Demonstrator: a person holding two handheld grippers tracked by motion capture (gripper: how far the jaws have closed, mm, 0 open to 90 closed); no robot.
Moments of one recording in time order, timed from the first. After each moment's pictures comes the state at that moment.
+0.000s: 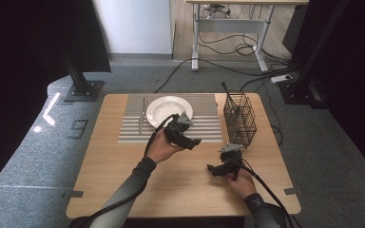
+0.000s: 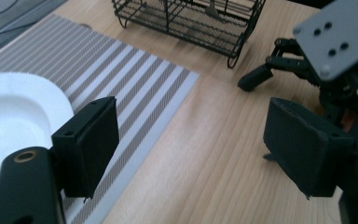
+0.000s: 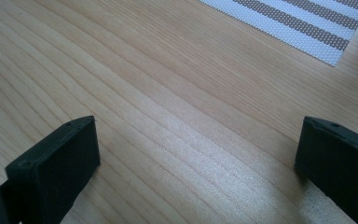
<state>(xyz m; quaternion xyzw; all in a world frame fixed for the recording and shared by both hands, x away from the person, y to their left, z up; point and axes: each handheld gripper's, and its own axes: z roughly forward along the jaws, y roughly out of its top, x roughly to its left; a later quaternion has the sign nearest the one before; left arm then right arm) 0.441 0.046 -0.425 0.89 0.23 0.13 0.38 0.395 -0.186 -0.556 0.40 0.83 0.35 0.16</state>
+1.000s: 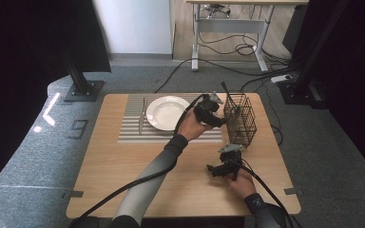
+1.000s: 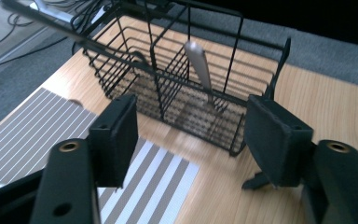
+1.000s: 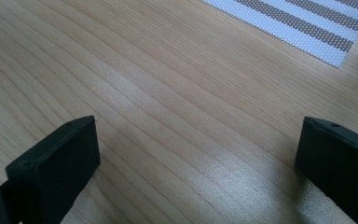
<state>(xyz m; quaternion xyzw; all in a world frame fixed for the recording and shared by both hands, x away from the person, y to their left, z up) 0.495 -0.047 -0.391 0.88 0.21 0.12 0.40 0.394 -0.185 -0.557 0.40 0.83 0.35 0.17</state>
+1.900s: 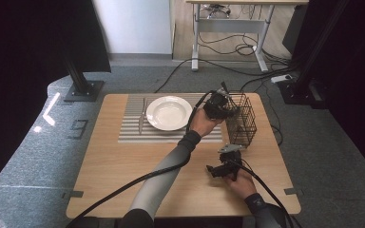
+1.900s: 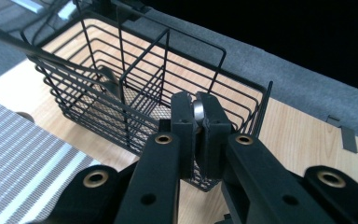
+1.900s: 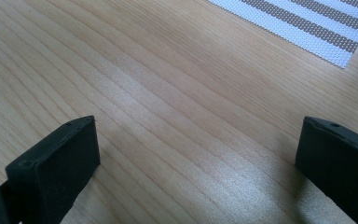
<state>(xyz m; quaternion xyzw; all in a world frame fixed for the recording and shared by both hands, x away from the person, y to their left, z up) 0.512 -0.074 -0.391 0.87 0.23 0.06 0.43 0.393 -0.184 -0.557 0.39 0.84 0.35 0.16</state>
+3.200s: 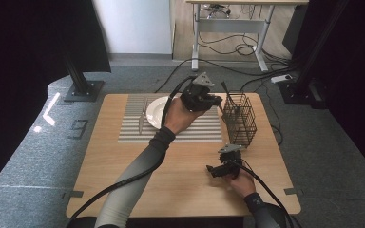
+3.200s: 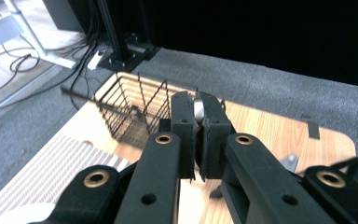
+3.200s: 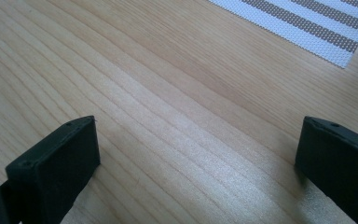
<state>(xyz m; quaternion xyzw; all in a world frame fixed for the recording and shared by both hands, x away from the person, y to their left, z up) 0.451 0.008 -0.296 0.86 0.17 0.13 0.46 0.392 -0.184 -0.556 0.39 0.83 0.35 0.16</state>
